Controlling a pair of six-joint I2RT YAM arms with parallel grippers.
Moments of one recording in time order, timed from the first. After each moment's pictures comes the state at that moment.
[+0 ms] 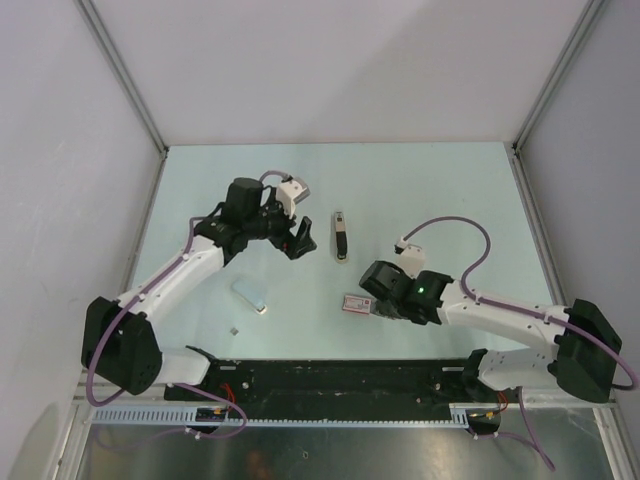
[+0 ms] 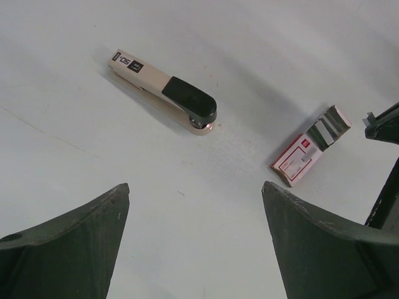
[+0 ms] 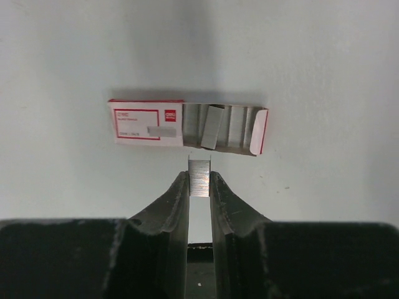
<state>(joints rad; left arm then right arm) -0.44 1.33 1.02 -0.32 0.49 0.18 1.02 1.22 0.84 -0.73 0.45 1.16</state>
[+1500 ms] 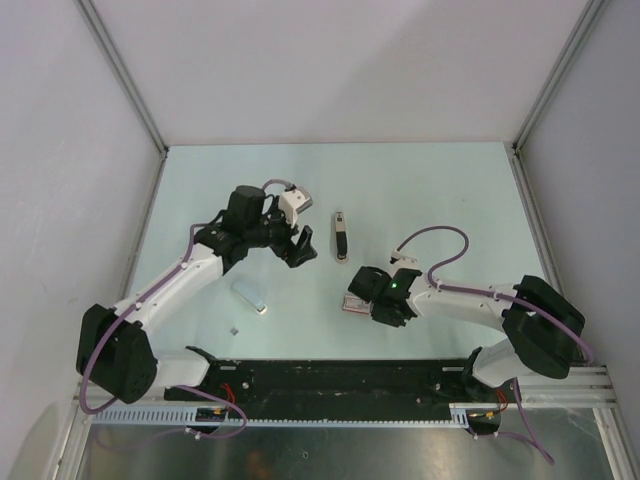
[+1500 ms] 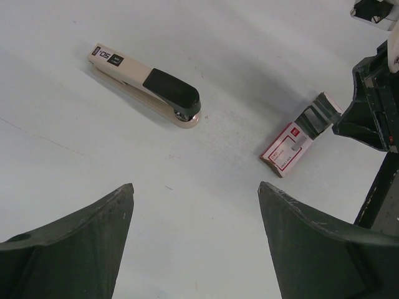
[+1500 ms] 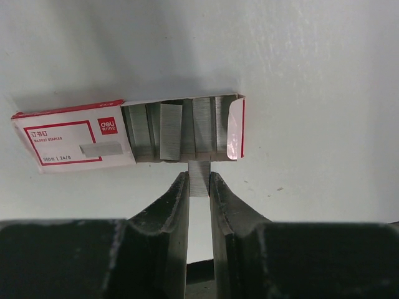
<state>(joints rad) -0.47 1.29 0.96 -0.31 0.49 0.20 1.01 1.47 0.84 -0.76 0.39 1.29</state>
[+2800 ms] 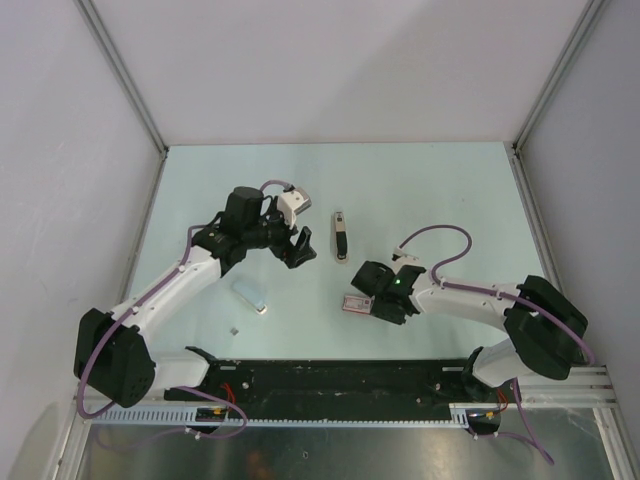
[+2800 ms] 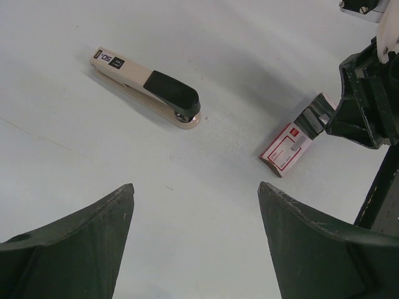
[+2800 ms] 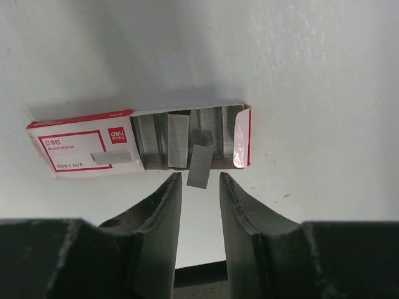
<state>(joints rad) -0.47 1.26 0.95 -0.31 0.49 0.20 0.97 1.46 0.83 -0.73 0.36 1.27</state>
